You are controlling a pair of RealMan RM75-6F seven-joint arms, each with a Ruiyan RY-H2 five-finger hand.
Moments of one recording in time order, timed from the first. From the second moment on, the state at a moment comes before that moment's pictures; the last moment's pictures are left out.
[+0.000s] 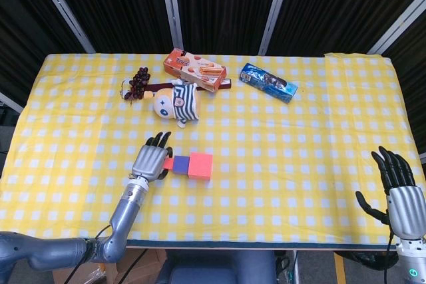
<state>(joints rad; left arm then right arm) -0.76 -1.76 -0.17 -1.50 0.82 1.13 0.74 0.05 -1.17 0.08 -1.54 -1.63 1.66 0.18</state>
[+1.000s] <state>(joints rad) -0.70 -1.55 -0.14 -1.79 0.66 1.18 0.78 0.05 -1.18 0.09 -1.53 -1.64 1.68 0.19</state>
